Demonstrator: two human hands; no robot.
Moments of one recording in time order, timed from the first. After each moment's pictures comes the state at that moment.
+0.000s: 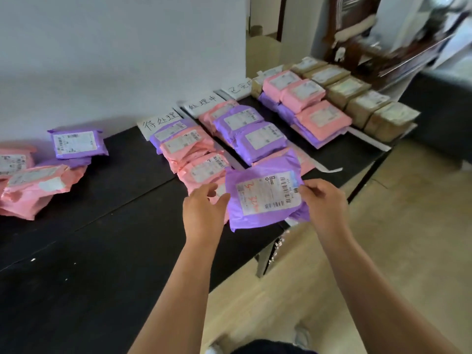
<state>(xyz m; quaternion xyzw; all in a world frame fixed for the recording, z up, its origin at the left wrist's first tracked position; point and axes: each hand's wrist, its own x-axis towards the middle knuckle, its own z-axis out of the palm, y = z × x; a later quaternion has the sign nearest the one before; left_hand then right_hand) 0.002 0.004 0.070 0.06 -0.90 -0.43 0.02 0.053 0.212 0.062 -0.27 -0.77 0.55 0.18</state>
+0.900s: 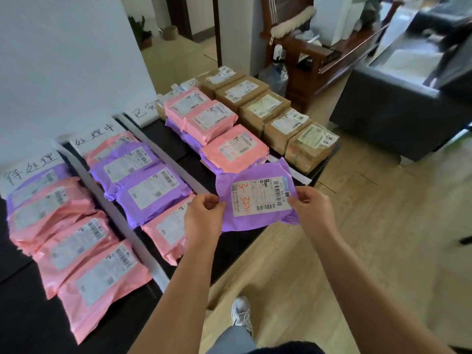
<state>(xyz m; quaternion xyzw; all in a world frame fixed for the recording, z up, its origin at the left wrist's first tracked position) -0.123 0.363 0.031 0.08 -0.86 -0.50 -0.09 -0.042 0.552 0.036 -0.37 -0.75 0.55 0.11</state>
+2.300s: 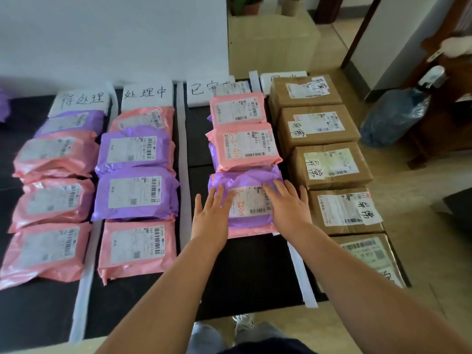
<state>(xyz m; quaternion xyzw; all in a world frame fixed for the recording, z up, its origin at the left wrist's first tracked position) -0.307 0.499 -0.062 0.02 -0.99 0.01 -0.17 -0.371 0.682 -0.054 0.17 -0.97 0.02 -0.16</state>
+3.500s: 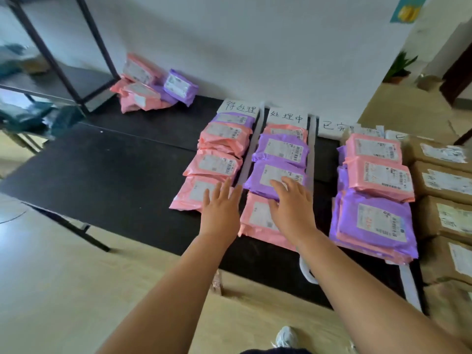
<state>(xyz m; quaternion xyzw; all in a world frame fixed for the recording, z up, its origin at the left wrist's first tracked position) -0.093 0.288 0.022 0.26 -0.96 -0.09 0.00 -0.197 0.420 0.035 0.32 -0.94 0.14 -0.02</state>
